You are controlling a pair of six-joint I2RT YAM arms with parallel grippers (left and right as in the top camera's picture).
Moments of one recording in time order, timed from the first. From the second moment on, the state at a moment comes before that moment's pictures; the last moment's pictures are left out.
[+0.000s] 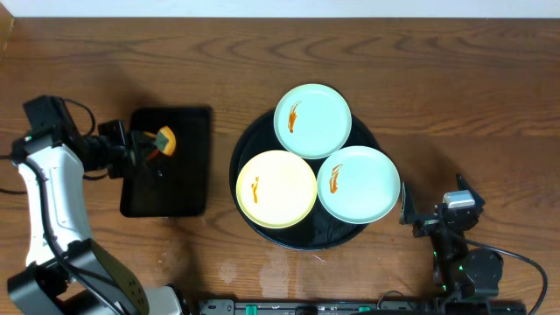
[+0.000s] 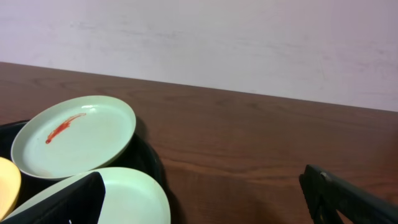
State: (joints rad) left arm 0.49 1.56 1.20 -1.00 0.73 -1.21; right arm 0.00 0.01 0.01 -0.06 -0.13 -0.09
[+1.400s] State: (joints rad) left arm 0.44 1.63 1.22 -0.53 1.14 -1.21; right arm 0.00 0.01 0.01 -0.06 -0.13 -0.09
